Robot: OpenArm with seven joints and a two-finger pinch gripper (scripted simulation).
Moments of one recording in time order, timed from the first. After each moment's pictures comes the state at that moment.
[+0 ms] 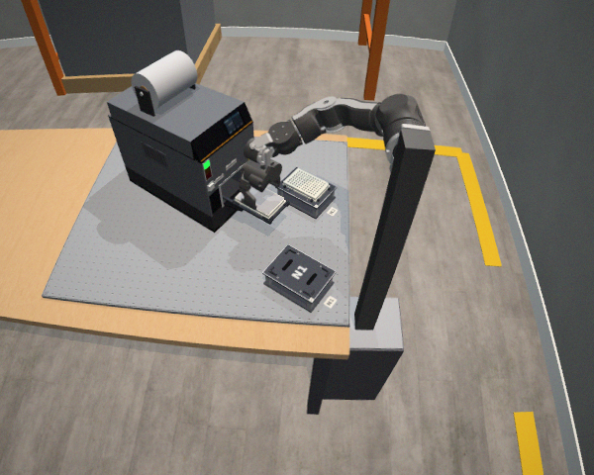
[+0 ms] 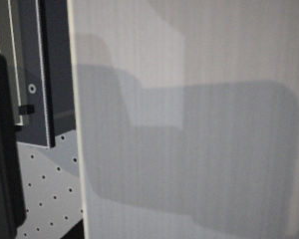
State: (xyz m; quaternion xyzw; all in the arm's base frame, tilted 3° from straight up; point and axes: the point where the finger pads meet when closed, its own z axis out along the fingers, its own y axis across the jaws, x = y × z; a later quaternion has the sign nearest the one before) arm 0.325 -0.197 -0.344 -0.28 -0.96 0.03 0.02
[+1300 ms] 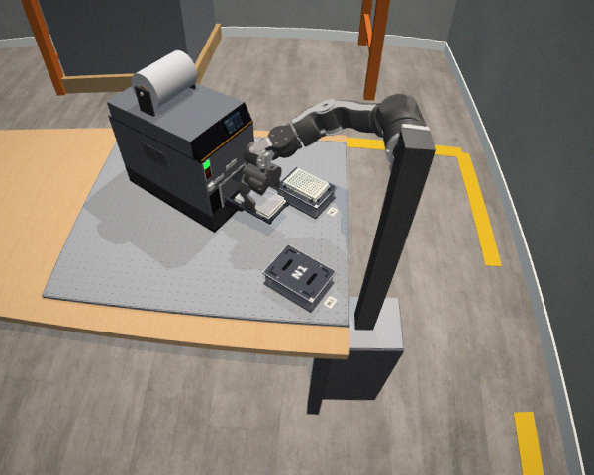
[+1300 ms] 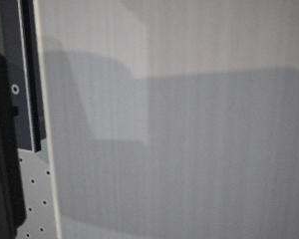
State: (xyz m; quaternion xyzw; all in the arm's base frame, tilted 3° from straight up) arm 0.326 -0.197 -0.356 -0.28 -0.96 0.02 0.02
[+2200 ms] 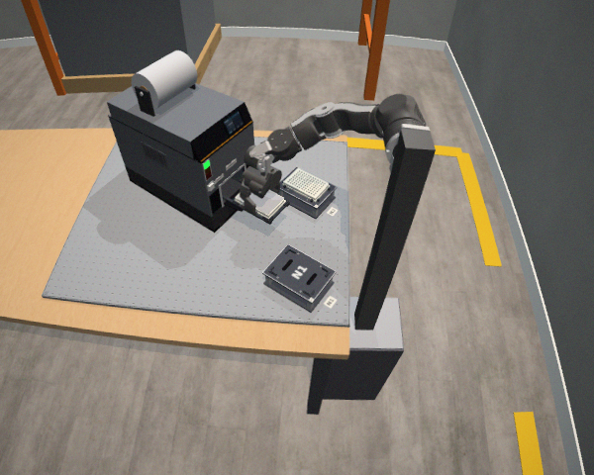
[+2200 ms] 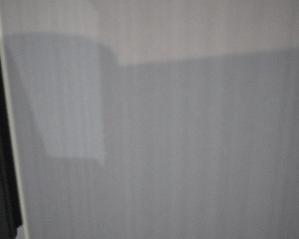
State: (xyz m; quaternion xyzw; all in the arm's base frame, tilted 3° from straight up) arm 0.325 -0.197 -0.368 -0.28 -0.96 0.02 0.02
